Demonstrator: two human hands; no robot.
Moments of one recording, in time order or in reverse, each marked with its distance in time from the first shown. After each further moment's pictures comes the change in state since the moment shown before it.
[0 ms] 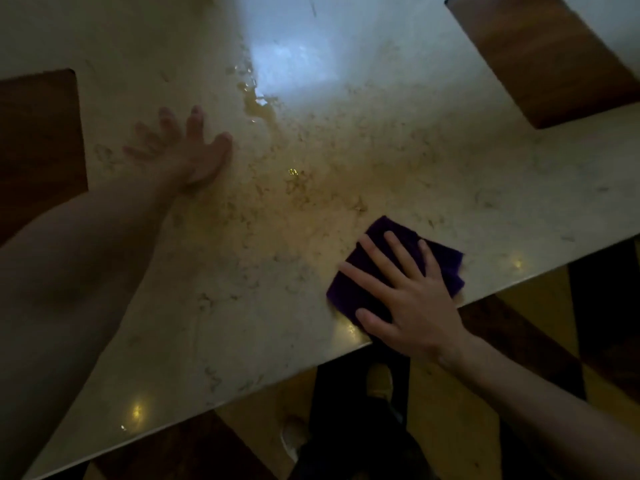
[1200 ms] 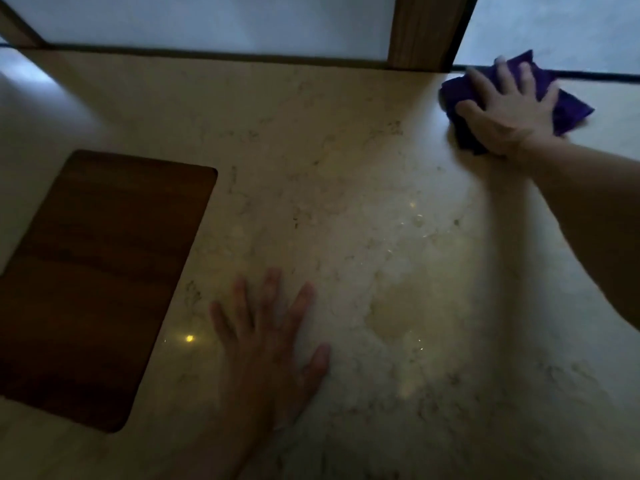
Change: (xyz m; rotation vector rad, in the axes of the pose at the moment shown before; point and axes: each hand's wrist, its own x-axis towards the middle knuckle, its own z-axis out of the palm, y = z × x) left_hand 0.003 0.010 0.018 0.122 0.282 -0.108; right_hand 0.663 0.131 -0.117 0.025 0.052 -0.003
